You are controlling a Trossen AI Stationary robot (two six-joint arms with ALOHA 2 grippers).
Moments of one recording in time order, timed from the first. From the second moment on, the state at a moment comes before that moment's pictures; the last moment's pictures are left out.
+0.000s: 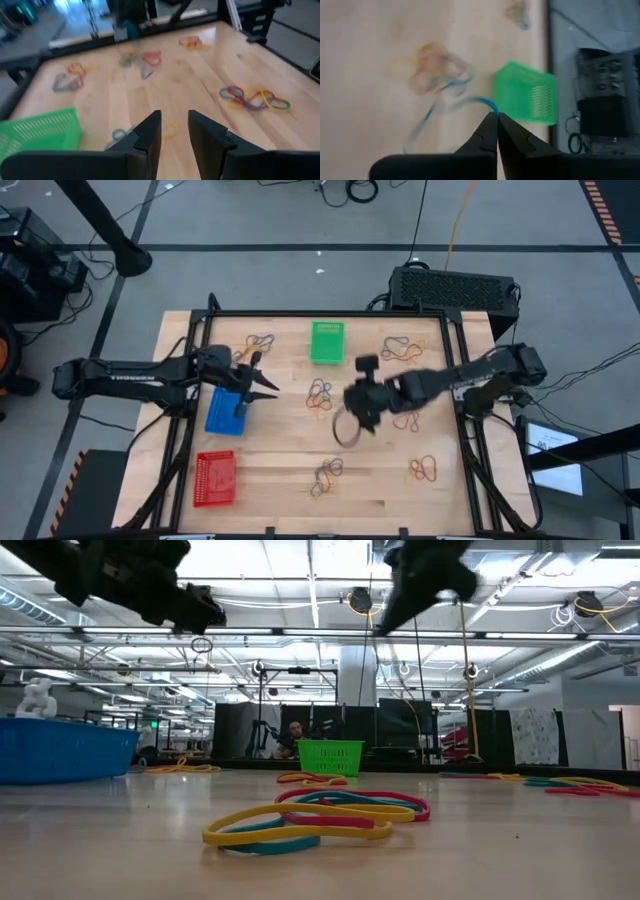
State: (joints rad) left arm 0.18 0.85 0.46 0.05 0.36 0.29; right arm 0.15 1.57 1.32 -0.74 0.57 -0.18
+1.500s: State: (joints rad) left arm 0.24 0.67 0.37 0.15 0.34 0.21; right arm -0.37 1.87 1.32 -0.33 0.26 -0.14
